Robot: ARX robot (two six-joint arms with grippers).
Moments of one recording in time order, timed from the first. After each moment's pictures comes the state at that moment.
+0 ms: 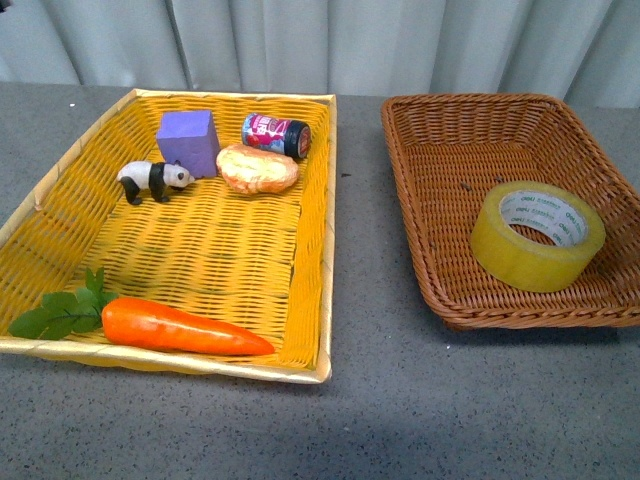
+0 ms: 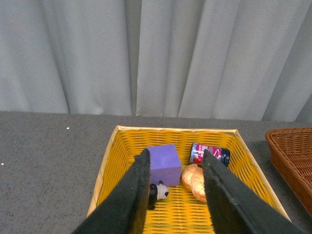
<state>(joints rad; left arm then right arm) -0.11 1.46 0.36 1.09 -0.11 -0.02 0.00 1.79 0.47 1.27 0.01 0.01</state>
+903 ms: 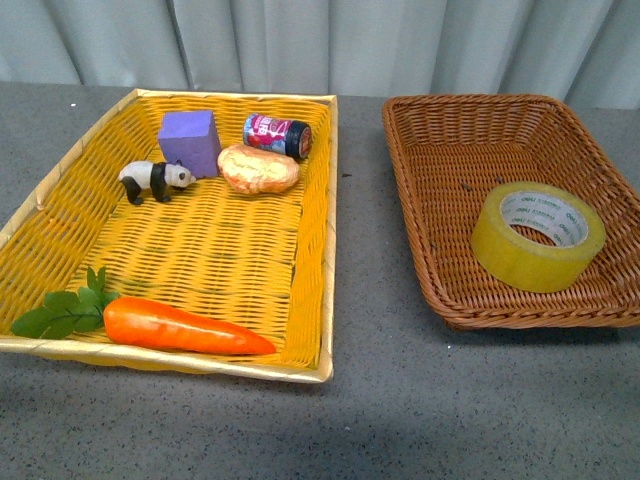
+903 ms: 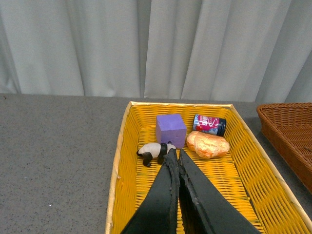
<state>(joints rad) 0.00 0.81 0.03 0.78 0.00 -0.01 0.00 0.98 0.05 0.91 0.00 0.00</state>
